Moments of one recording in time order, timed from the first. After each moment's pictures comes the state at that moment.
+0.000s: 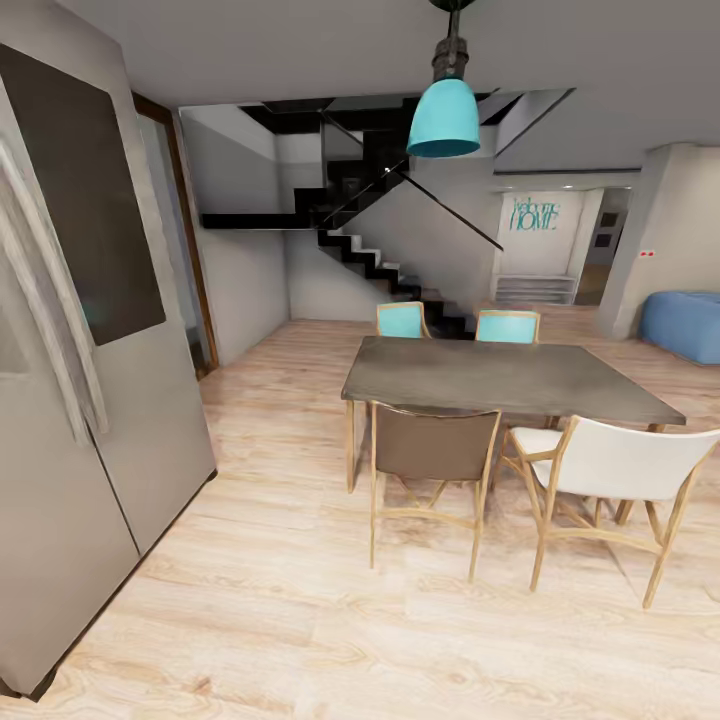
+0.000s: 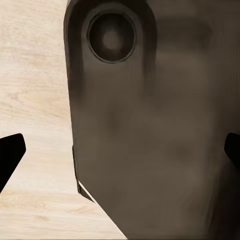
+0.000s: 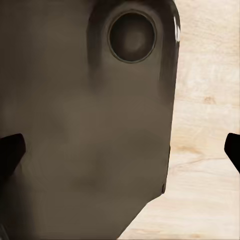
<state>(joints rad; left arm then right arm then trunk) 0.00 0.00 0.00 0.00 0.00 0.00 0.00 0.00 0.00 0.00 0.00 0.00 0.00 0.00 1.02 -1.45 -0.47</state>
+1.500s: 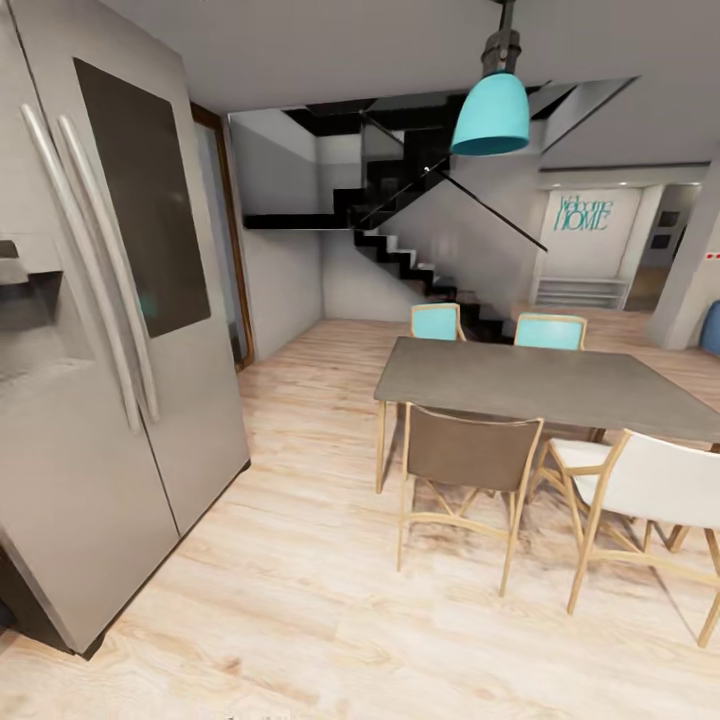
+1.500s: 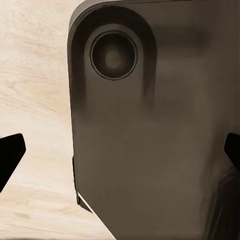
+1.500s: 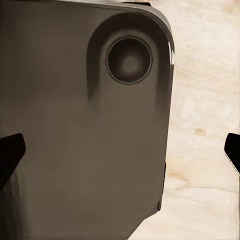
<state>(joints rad) 0.00 0.00 0.01 -0.02 0.00 0.00 0.00 0.00 0.00 0.01 0.00 0.01 -0.06 0.00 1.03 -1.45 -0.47</state>
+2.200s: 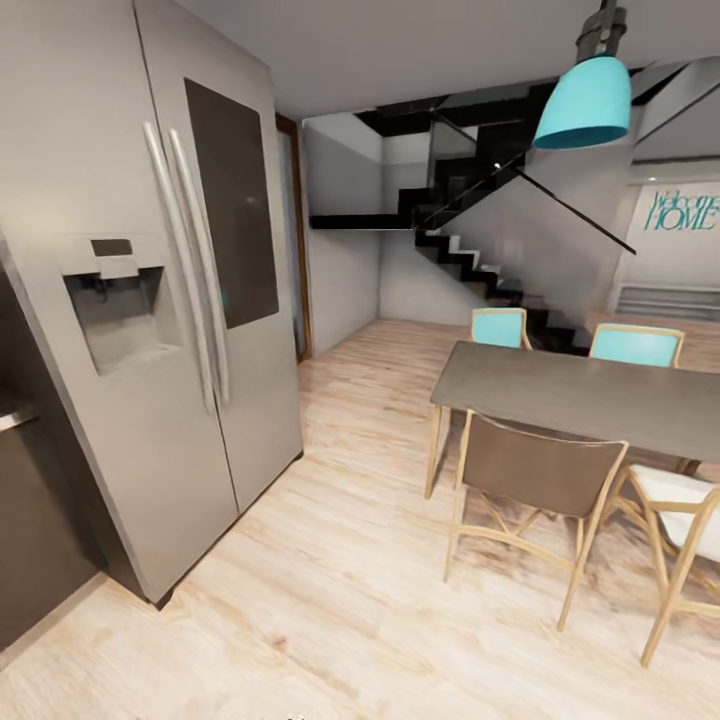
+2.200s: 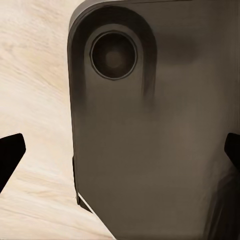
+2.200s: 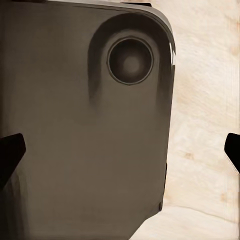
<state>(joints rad) 0.00 0.00 0.01 -0.02 0.00 0.00 0.00 0.00 0.00 0.01 0.00 0.01 -0.06 0.00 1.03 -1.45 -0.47</state>
